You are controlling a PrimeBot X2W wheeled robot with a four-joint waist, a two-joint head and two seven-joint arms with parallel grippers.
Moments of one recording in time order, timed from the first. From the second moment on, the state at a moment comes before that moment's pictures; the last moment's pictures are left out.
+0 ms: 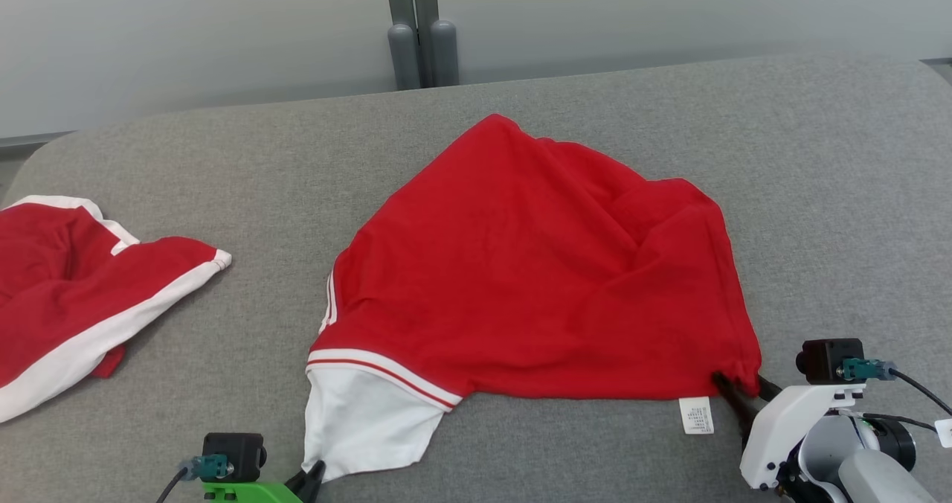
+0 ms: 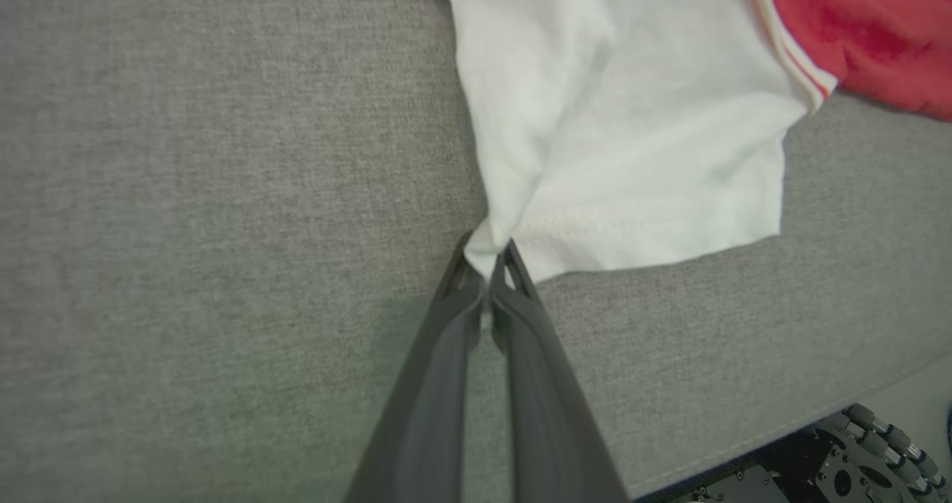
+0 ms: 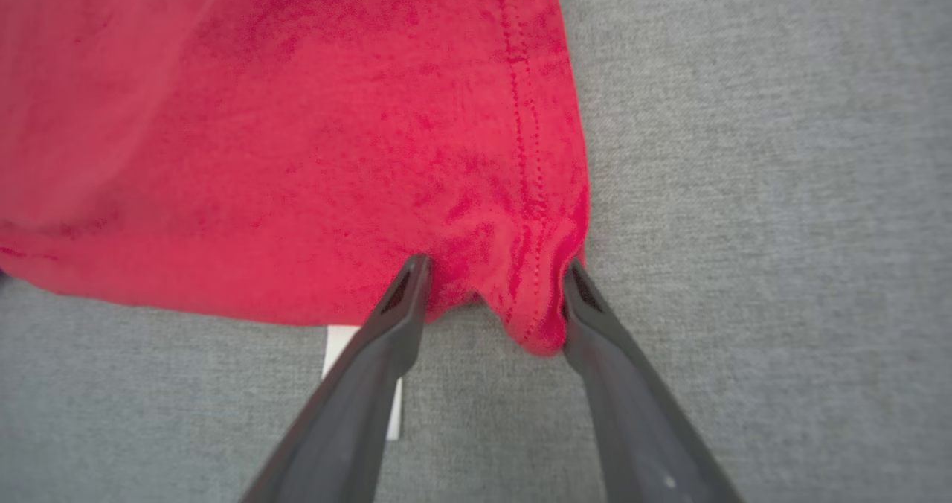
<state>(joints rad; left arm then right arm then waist) 0.06 0.21 -0.23 0.25 -0.48 -0.13 0.32 -0.14 -0.30 0.24 0.45 0.57 0.13 0.14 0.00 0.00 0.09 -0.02</state>
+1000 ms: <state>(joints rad) -0.30 0.35 -0.29 0.11 -0.56 -0.13 0.32 -0.51 -0.35 0.36 0.30 0.86 0.13 0.01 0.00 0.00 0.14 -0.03</state>
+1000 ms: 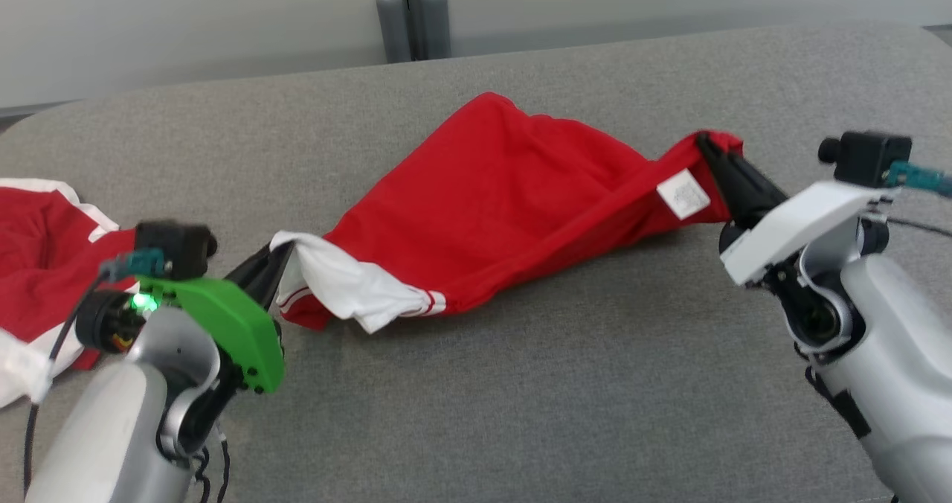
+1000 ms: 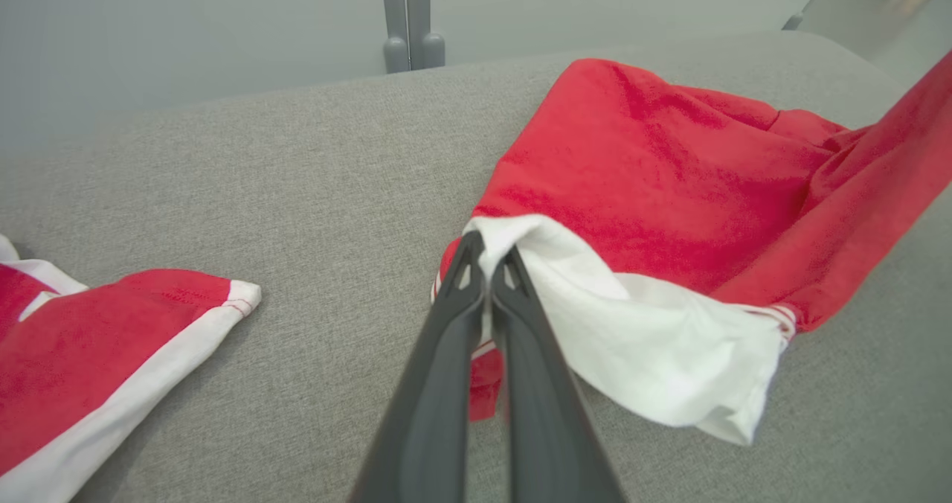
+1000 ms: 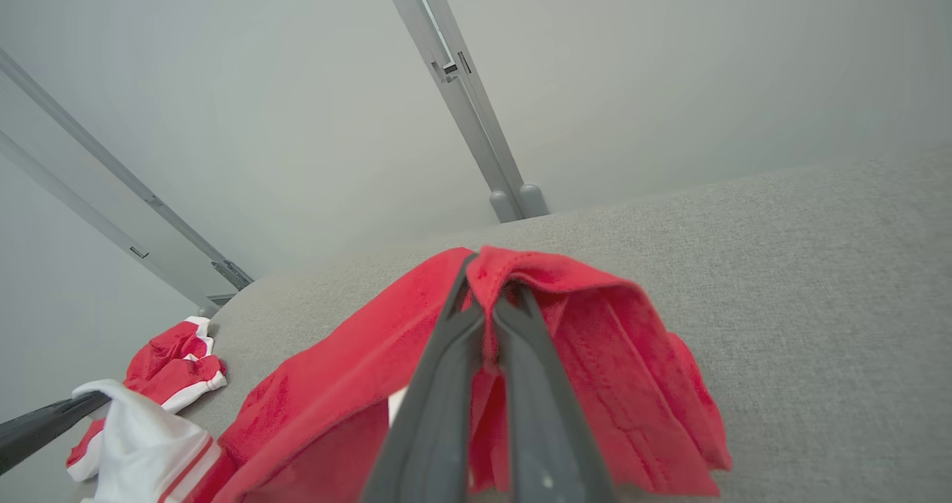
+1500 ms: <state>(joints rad) -1.08 0.49 -0.41 0.32 -0.72 -0.13 0.74 -1.20 -0.42 0.52 0.50 1.04 0.13 0.16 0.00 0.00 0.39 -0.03</state>
